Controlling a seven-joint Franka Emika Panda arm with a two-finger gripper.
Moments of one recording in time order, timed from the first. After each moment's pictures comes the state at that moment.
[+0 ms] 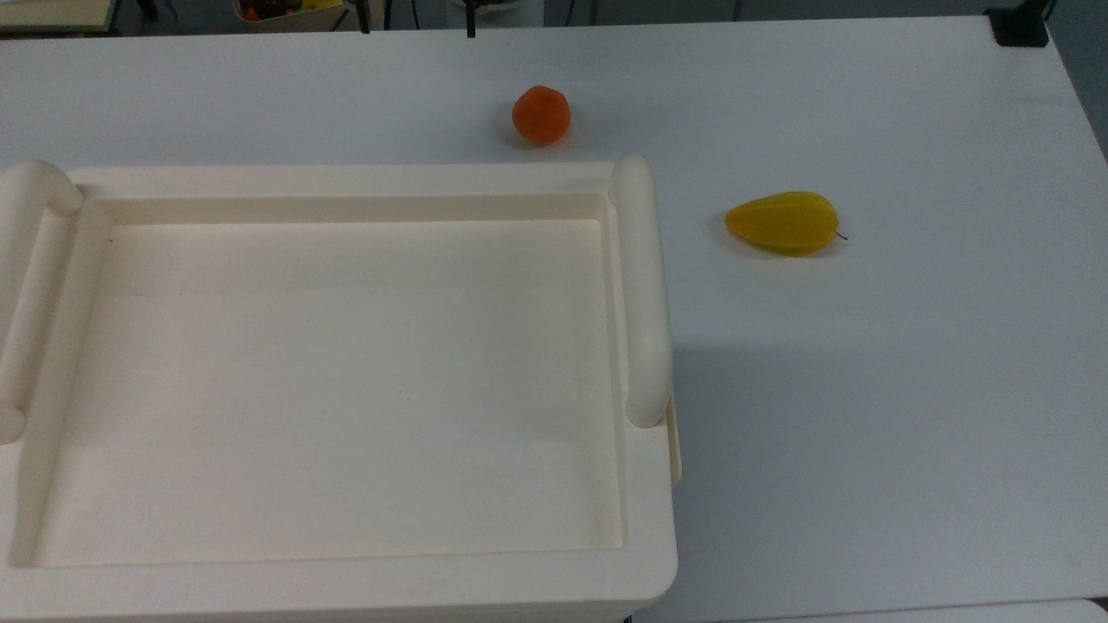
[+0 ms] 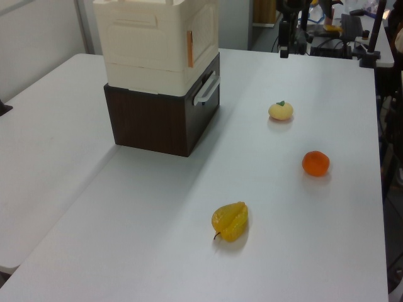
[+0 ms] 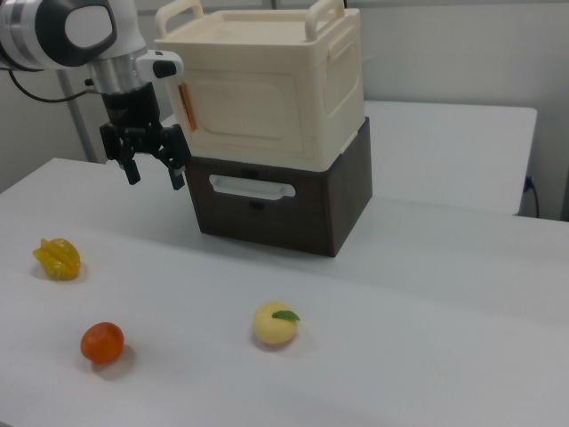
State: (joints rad) arm 0.12 0.03 -0.06 -1.60 -0.06 1.60 -0.03
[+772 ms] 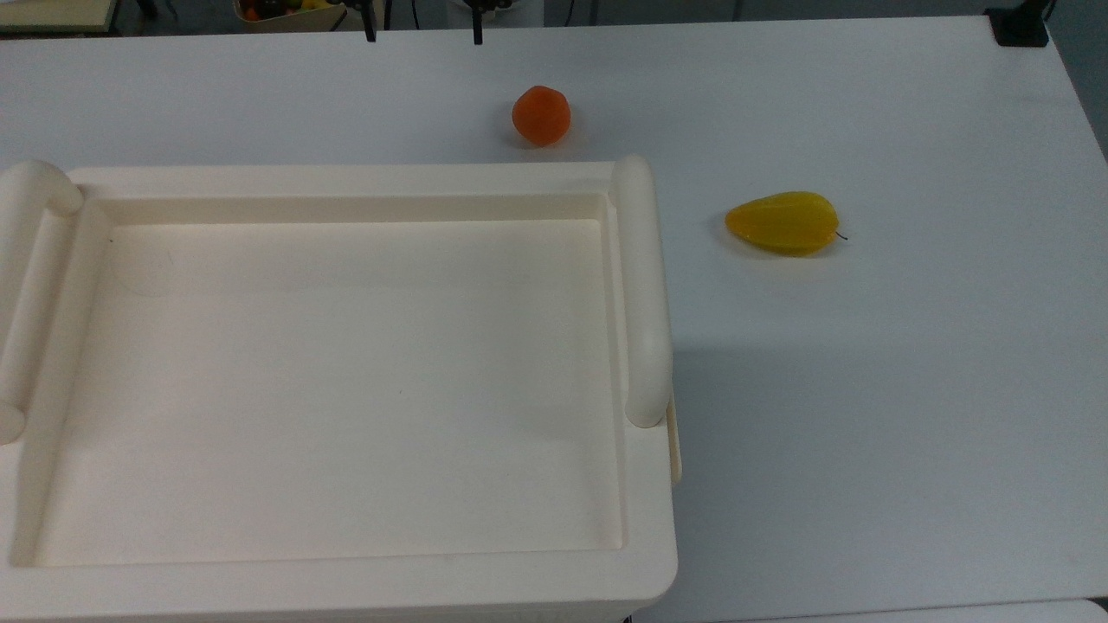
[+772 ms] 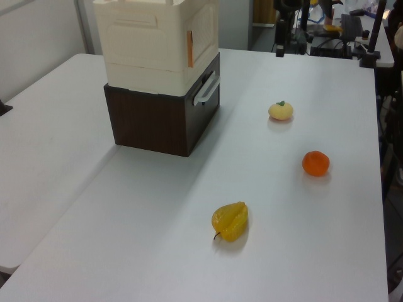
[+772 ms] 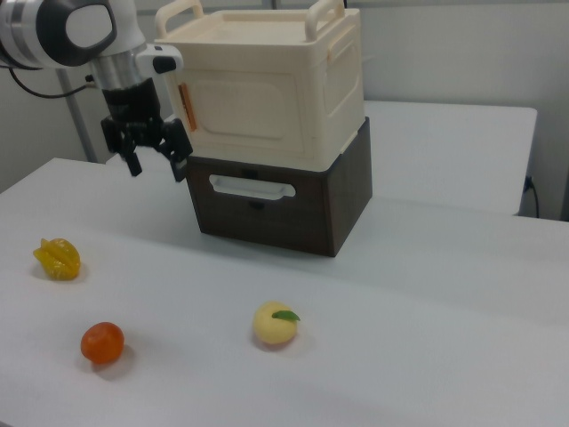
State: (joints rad) arm 0.12 0.04 -0.06 -1.58 -0.04 1.67 -0.03
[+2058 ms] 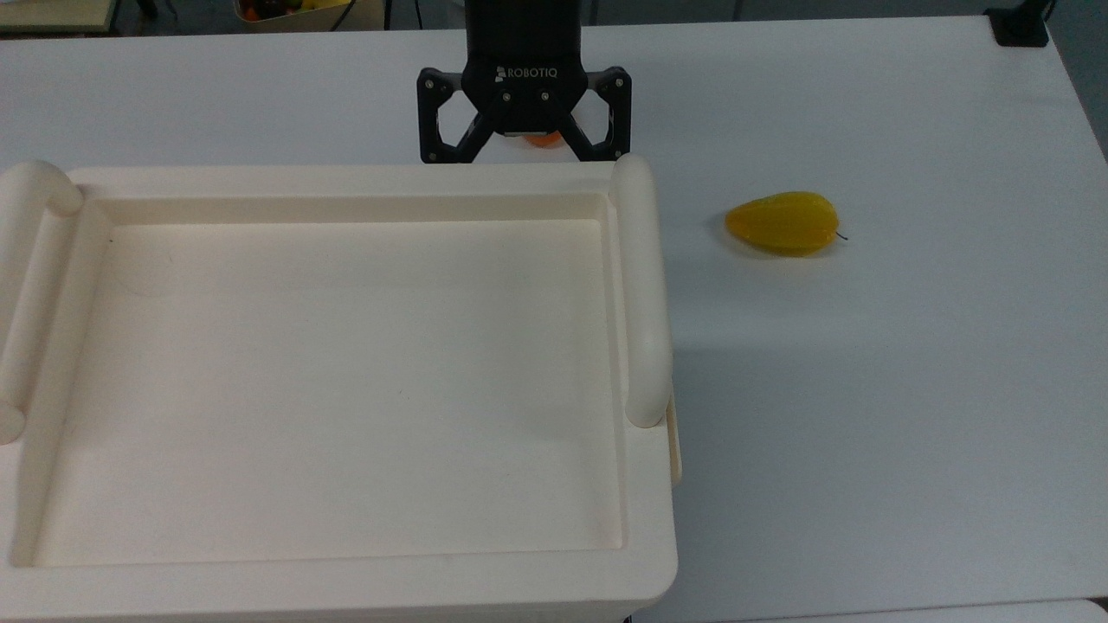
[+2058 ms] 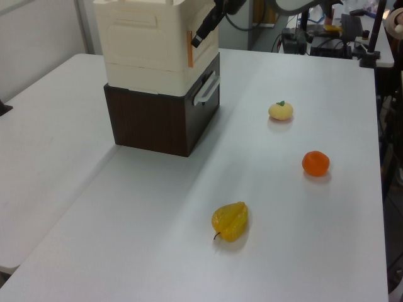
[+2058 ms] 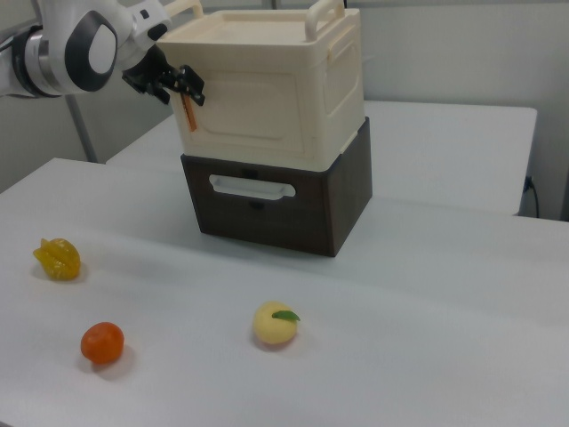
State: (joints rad) arm 0.23 0.26 -0.05 -1.46 -0.10 2.39 0.09
